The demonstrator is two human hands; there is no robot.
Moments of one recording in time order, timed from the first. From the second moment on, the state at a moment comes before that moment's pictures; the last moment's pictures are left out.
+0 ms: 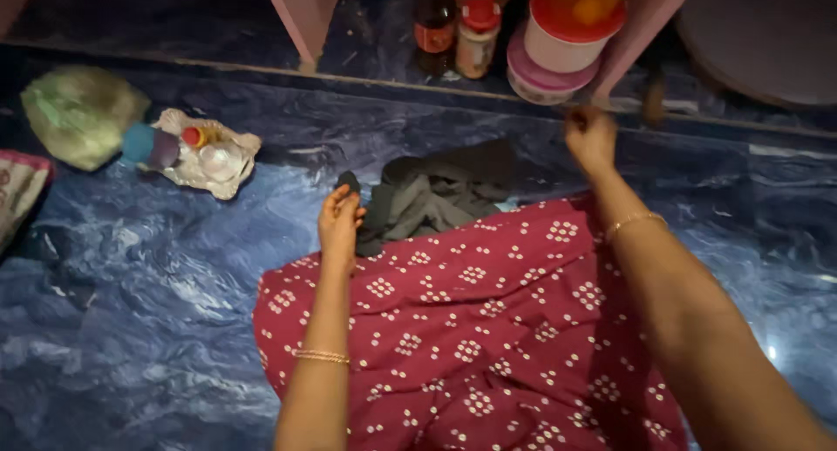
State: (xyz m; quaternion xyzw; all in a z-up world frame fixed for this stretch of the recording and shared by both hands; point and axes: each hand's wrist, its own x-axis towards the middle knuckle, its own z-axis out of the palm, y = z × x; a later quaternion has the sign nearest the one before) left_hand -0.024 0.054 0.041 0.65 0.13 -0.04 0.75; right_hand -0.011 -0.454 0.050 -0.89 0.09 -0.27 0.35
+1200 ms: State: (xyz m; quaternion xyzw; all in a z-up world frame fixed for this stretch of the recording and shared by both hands) left_hand -0.045 0.061 0.019 0.80 0.09 -0.05 0.59; right_hand -0.024 -0.631 -0.054 -0.91 0.30 -0.14 0.24
